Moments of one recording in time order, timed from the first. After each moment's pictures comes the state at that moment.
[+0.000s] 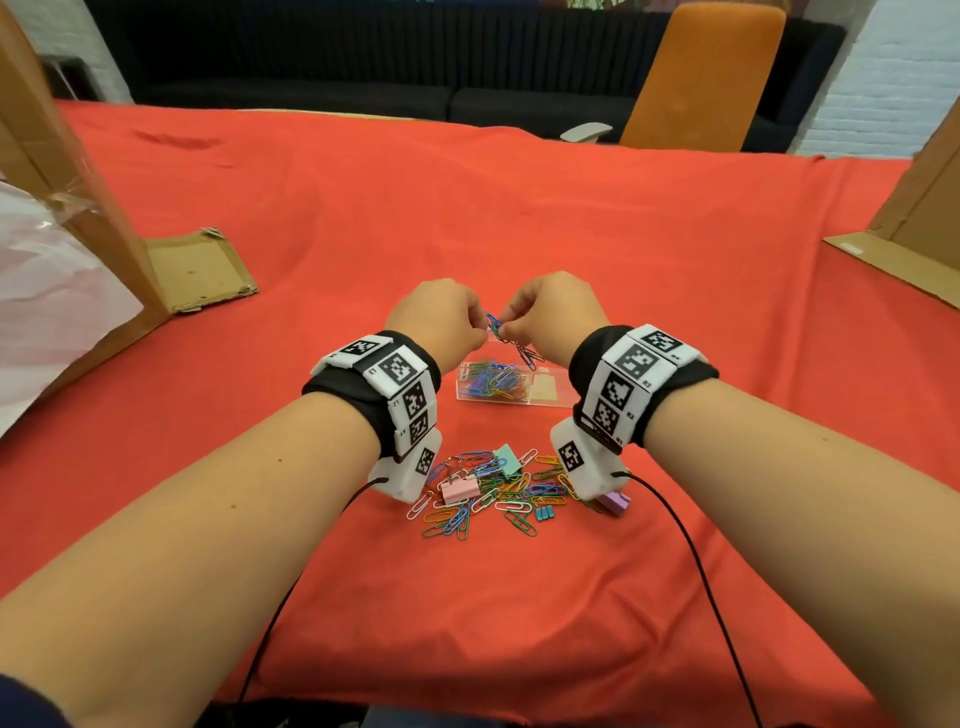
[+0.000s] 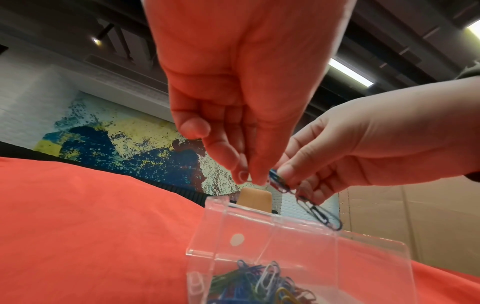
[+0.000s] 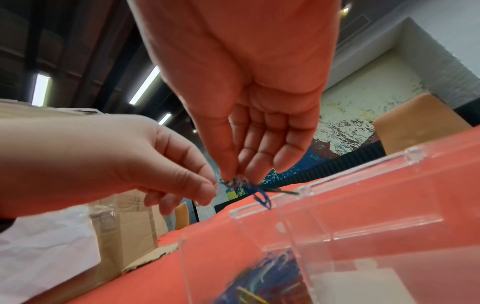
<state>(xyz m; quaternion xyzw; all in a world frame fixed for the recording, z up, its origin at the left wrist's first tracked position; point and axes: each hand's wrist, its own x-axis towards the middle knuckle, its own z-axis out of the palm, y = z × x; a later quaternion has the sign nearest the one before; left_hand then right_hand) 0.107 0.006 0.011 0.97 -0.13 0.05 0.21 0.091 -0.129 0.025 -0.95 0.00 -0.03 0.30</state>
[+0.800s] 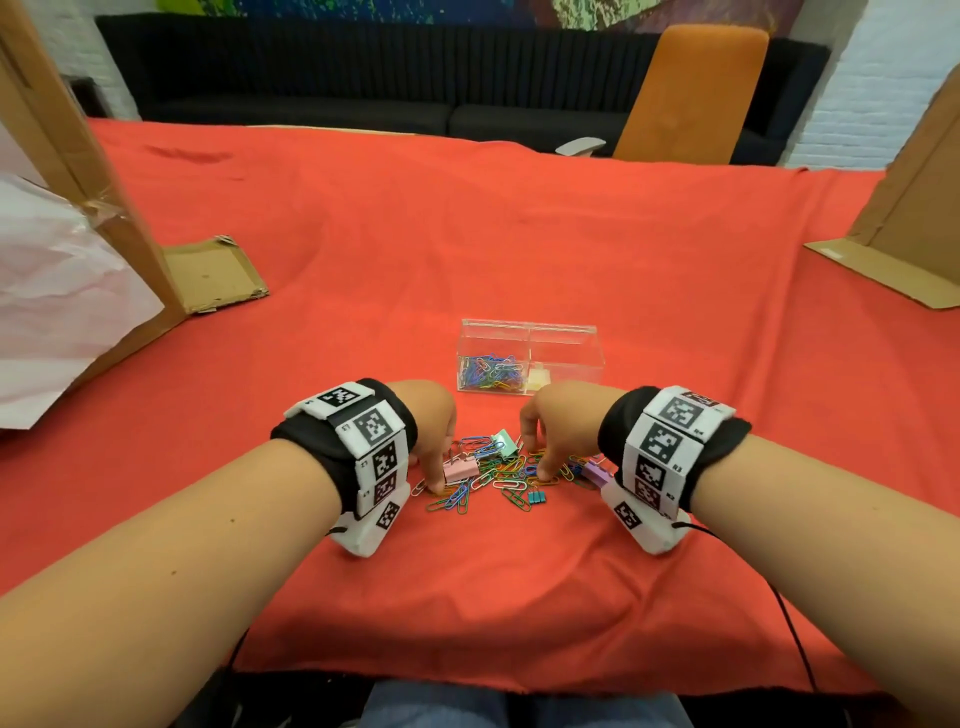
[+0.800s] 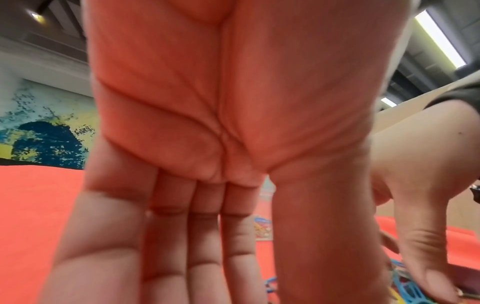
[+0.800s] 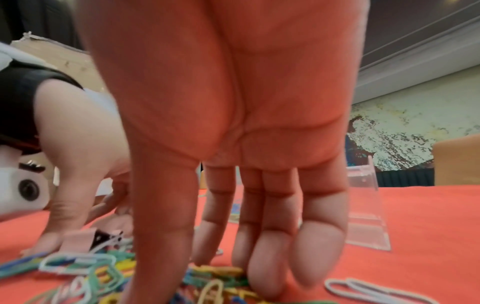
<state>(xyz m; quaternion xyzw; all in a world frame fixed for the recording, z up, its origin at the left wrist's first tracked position) 0.037 0.026 -0.001 0.94 -0.16 -0.30 -0.03 0.021 -0.142 -0.006 -0.96 -0.13 0.24 0.03</state>
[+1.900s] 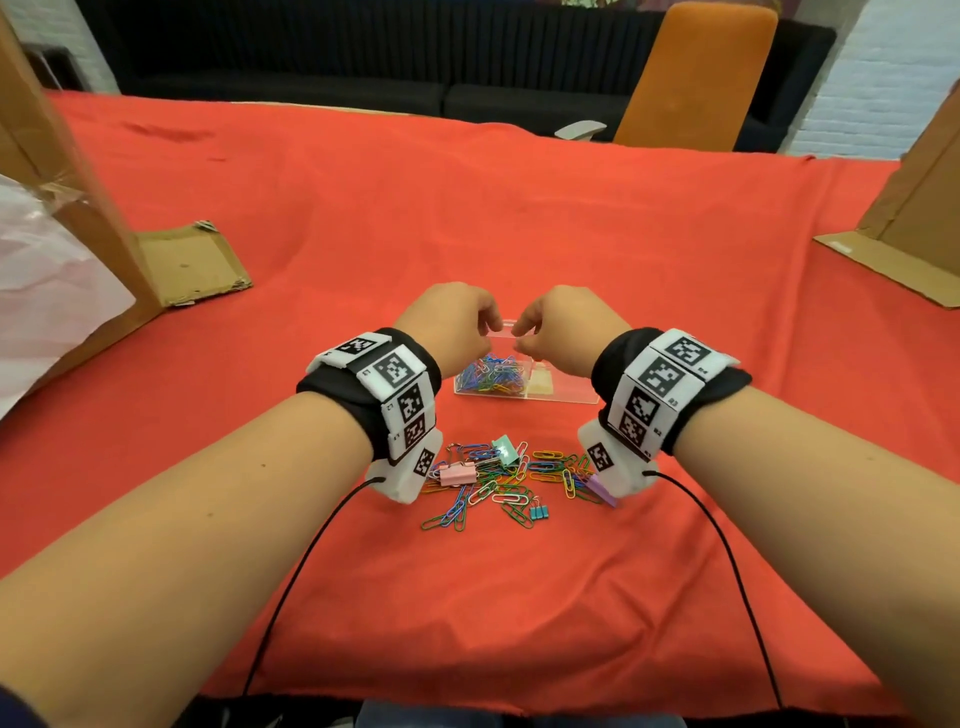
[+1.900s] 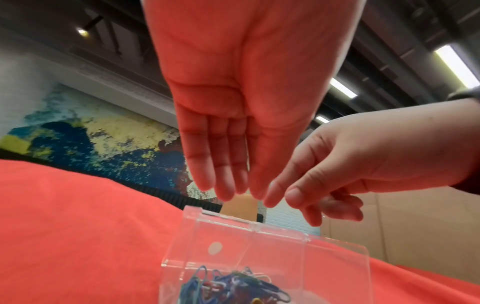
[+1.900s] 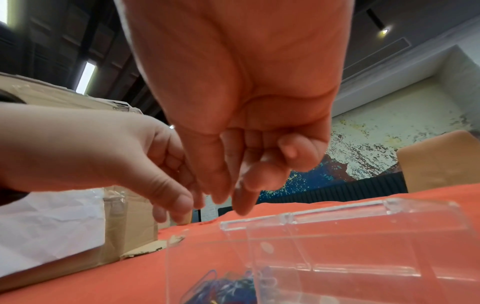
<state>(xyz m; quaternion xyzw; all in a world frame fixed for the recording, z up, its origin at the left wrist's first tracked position) 0.094 0.002 0.016 0.96 -0.20 0.01 0.21 0.075 -0.140 0.027 -0.99 -0.06 0.02 0.14</state>
